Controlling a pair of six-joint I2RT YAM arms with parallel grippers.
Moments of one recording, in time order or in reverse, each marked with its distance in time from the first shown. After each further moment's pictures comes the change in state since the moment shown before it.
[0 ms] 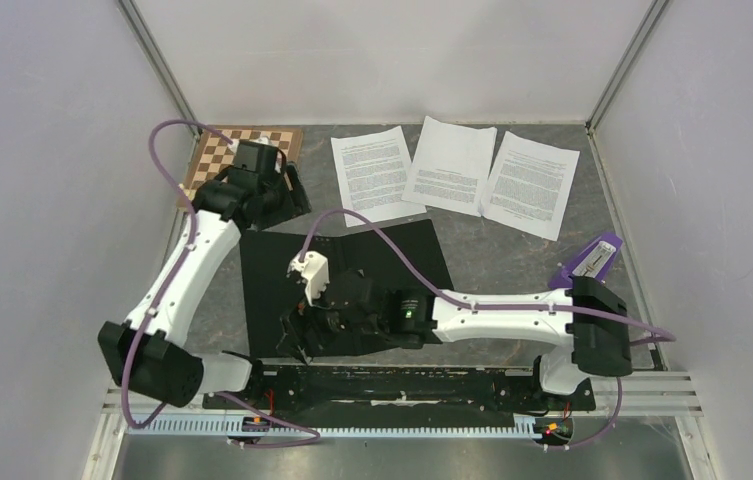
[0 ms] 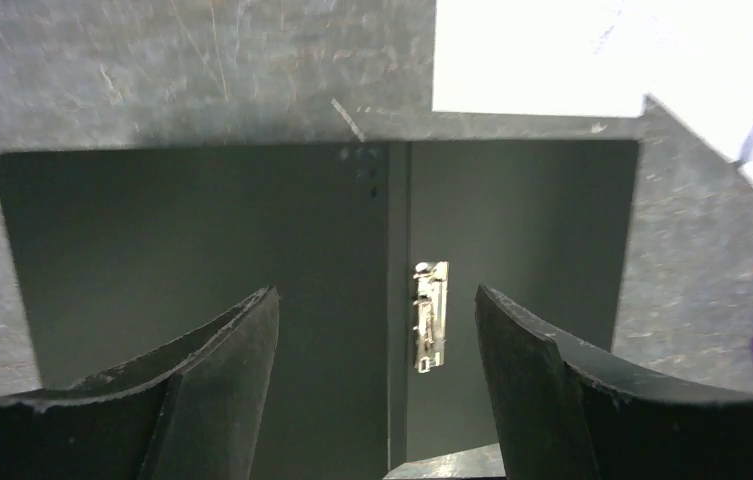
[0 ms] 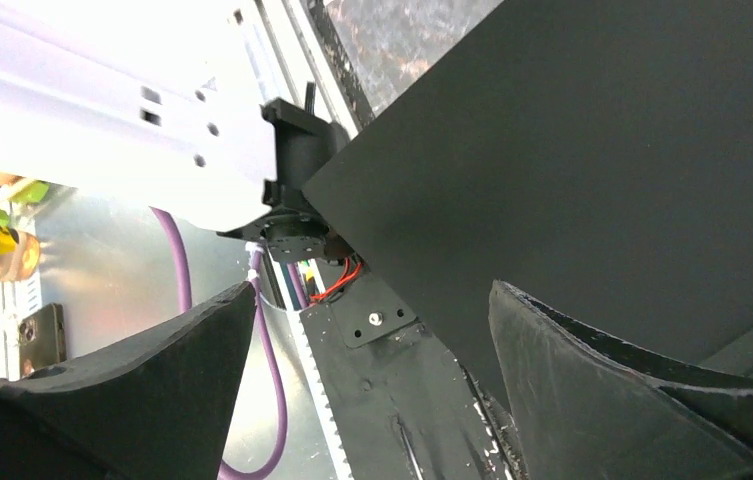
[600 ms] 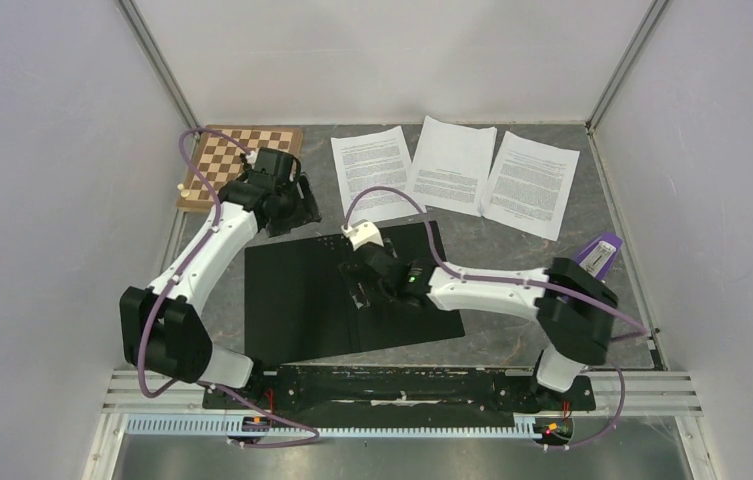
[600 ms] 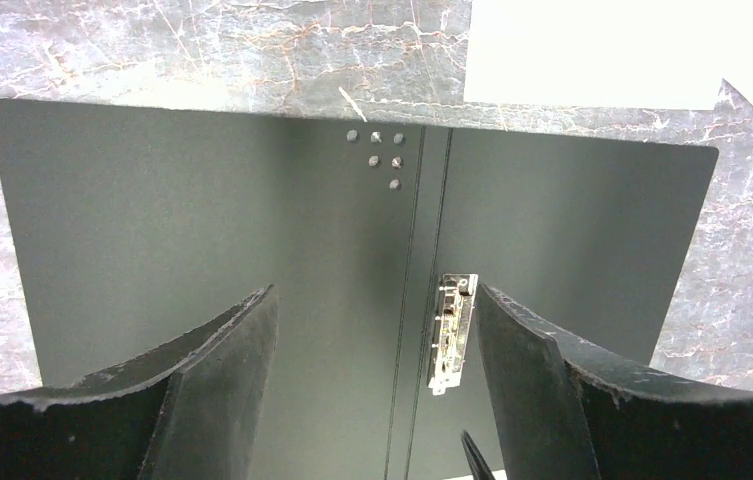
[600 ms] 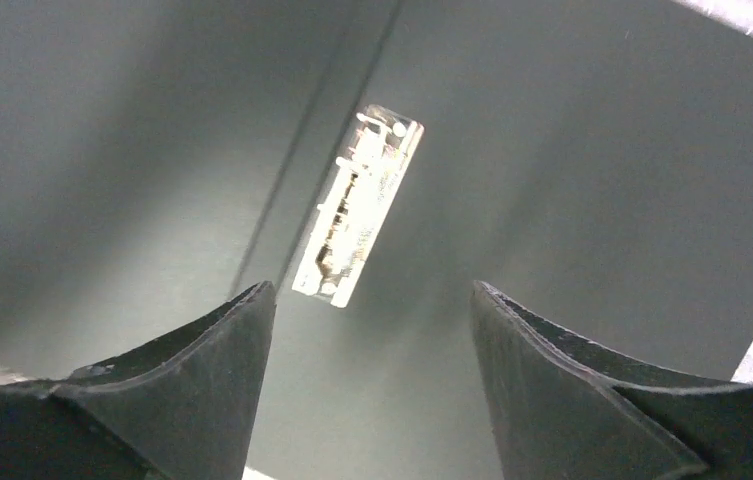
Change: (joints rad) left arm 0.001 0.132 -0.138 0.125 0.033 -0.010; right arm -0.251 0.008 -0.127 -0.233 0.366 -0.034
